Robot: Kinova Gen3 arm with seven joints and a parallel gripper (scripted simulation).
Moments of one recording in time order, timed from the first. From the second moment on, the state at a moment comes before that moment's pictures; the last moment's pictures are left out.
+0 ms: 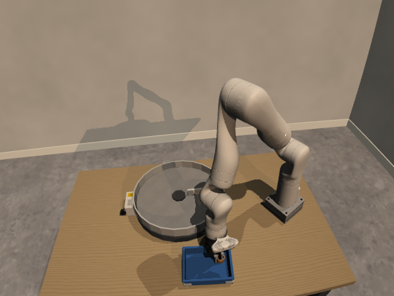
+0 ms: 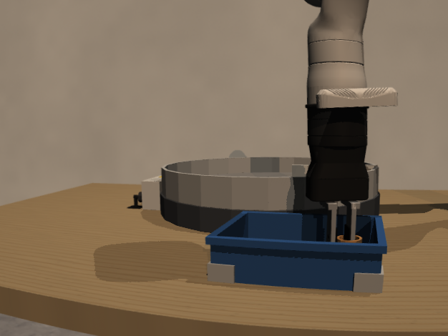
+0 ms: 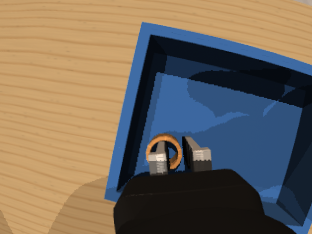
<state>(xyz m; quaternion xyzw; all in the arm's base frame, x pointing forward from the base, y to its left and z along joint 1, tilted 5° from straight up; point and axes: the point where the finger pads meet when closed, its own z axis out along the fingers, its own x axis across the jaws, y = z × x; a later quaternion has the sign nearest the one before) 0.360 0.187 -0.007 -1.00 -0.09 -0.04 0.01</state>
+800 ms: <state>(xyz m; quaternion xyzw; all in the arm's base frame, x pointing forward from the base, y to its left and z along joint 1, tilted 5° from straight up) 0.360 0.187 -0.001 -1.00 -0.09 -0.04 0.01</state>
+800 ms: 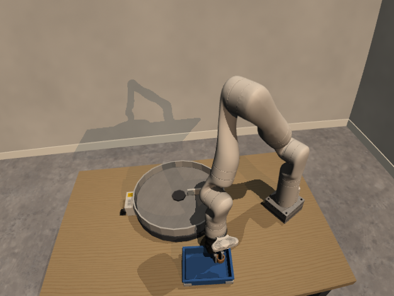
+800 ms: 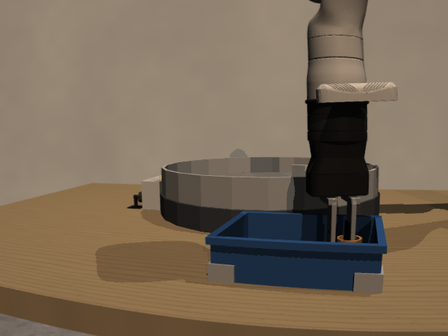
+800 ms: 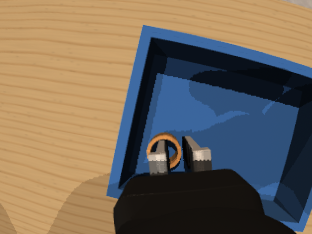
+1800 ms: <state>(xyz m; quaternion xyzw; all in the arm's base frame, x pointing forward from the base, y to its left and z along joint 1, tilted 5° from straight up) 0.359 0.186 0.010 -1.00 -0.09 -0.04 0.01</state>
